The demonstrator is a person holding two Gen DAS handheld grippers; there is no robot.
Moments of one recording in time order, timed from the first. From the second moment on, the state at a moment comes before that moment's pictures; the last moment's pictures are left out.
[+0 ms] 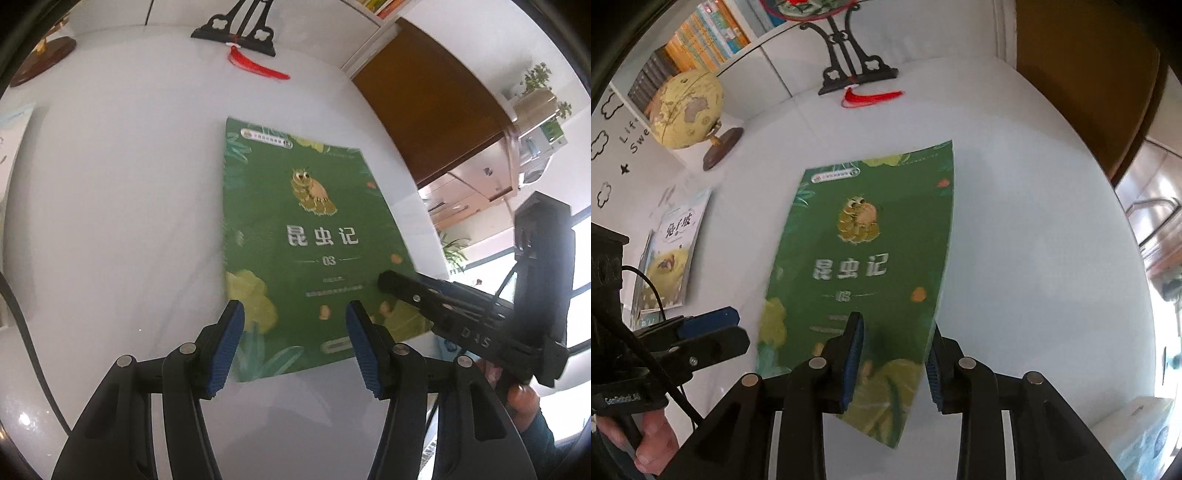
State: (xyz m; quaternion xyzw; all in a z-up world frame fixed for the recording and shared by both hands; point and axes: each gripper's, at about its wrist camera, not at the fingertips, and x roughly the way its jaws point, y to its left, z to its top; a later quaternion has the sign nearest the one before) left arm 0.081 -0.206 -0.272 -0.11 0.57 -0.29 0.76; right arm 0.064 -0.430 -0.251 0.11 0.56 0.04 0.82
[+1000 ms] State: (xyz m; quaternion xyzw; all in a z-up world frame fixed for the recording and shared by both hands) left arm 0.054 -0.152 -0.152 -0.03 0.49 -0.21 0.85; right arm 0.047 -0.343 -0.145 0.10 0.48 0.05 0.87
